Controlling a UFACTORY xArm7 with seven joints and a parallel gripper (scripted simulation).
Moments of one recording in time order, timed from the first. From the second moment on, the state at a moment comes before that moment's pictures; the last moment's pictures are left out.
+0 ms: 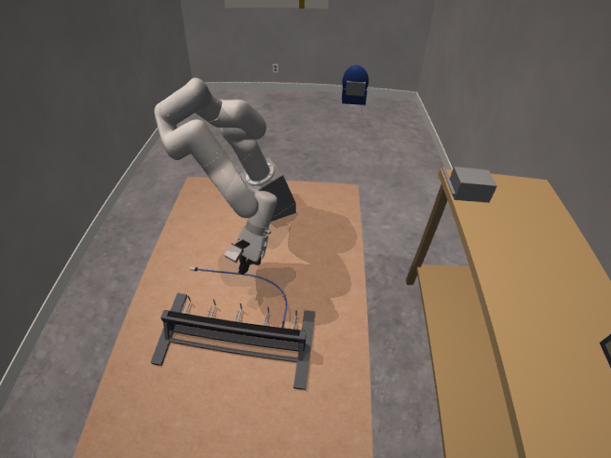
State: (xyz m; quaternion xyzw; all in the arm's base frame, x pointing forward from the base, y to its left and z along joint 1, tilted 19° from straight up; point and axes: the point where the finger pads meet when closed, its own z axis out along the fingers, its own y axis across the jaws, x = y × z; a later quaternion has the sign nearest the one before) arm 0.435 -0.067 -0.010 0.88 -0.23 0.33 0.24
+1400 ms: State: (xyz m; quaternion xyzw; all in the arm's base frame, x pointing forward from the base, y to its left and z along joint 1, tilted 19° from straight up) arm 0.577 0.058 -0.009 0.83 -0.01 0.52 0.17
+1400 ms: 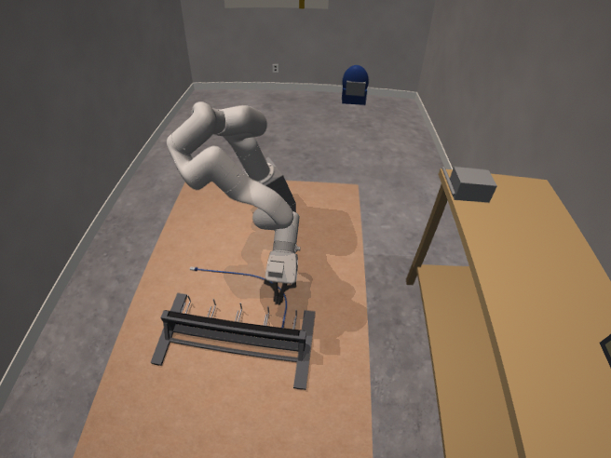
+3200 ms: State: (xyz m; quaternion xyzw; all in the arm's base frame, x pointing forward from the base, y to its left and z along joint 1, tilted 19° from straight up) arm 0.610 0.052 -0.025 0.84 -0.01 0.52 0.17
